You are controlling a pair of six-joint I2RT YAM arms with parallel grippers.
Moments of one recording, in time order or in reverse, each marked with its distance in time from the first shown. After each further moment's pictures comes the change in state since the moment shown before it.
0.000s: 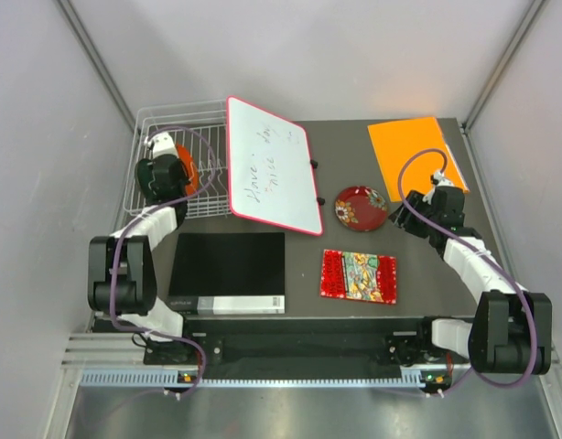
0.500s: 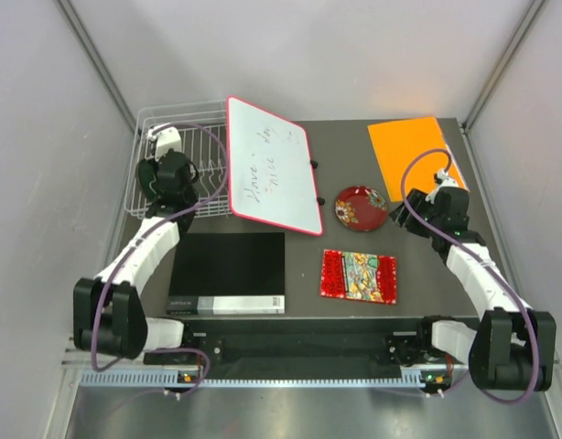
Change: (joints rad) left arm -0.183 -0.249 0.002 -0.066 -0.372 0.179; right arm 0.000 -0.074 -0.005 -0.024 -0.005 -0.006
